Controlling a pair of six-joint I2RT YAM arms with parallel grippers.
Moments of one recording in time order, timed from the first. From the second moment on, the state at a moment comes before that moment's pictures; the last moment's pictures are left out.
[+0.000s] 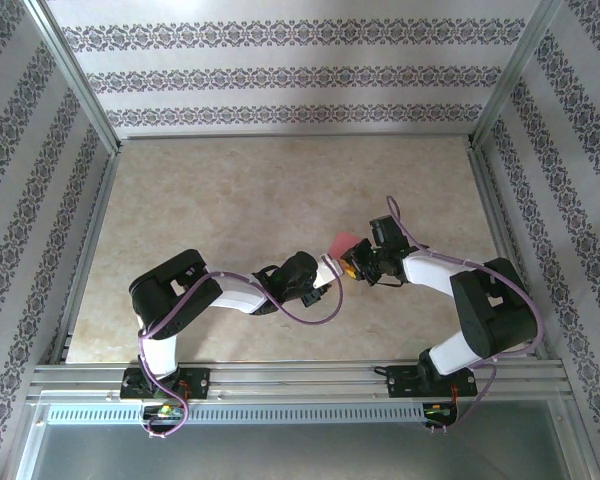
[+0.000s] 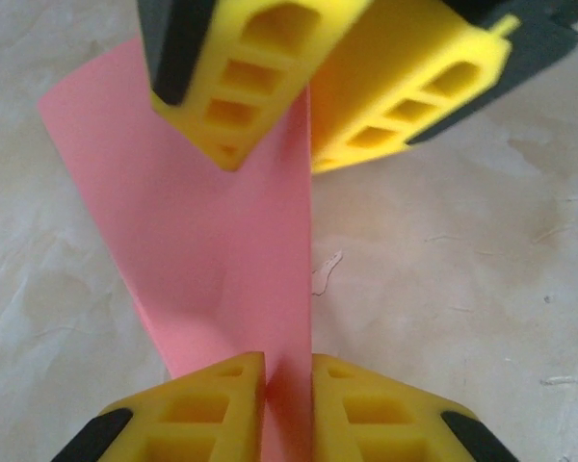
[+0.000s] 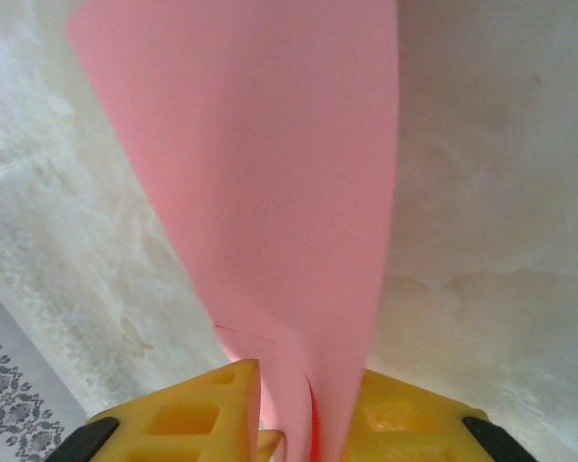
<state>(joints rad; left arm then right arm) -0.92 1.87 0.81 0.39 -0.04 0.21 0.33 1.52 0.65 -0.10 -0.40 1.27</state>
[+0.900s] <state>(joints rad) -0.92 1.90 0.83 0.39 -0.02 0.22 0.32 1.54 0.65 -0.12 -0.44 1.25</state>
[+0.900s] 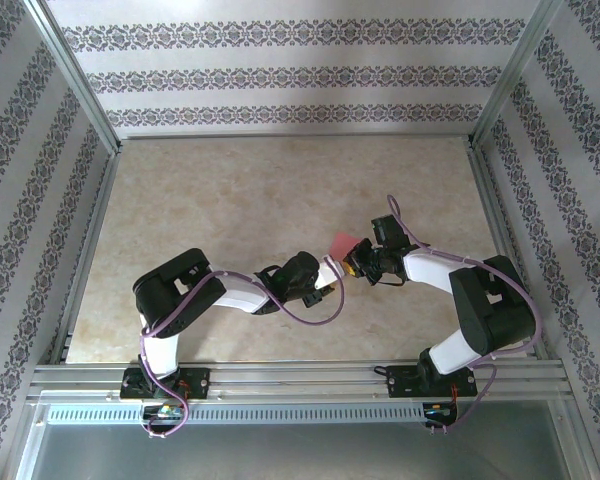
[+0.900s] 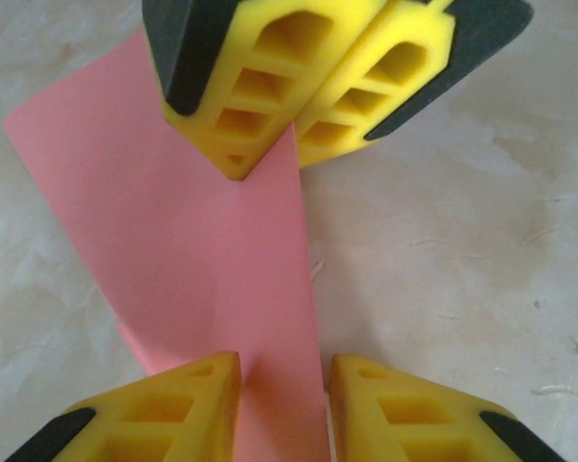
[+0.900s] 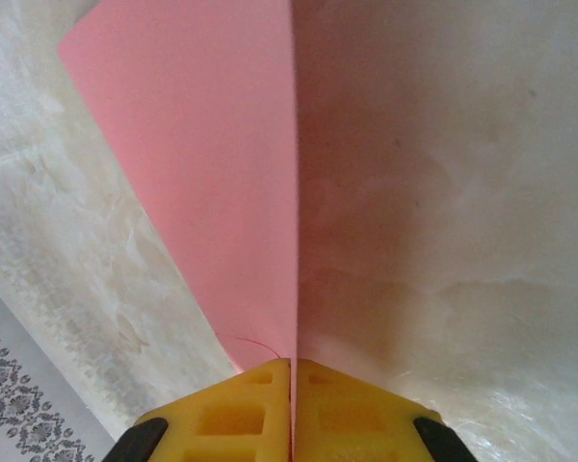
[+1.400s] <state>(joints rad) -0.92 1.90 0.84 0.39 -0.02 0.22 0.32 1.54 0.65 -0.12 -0.45 1.26</state>
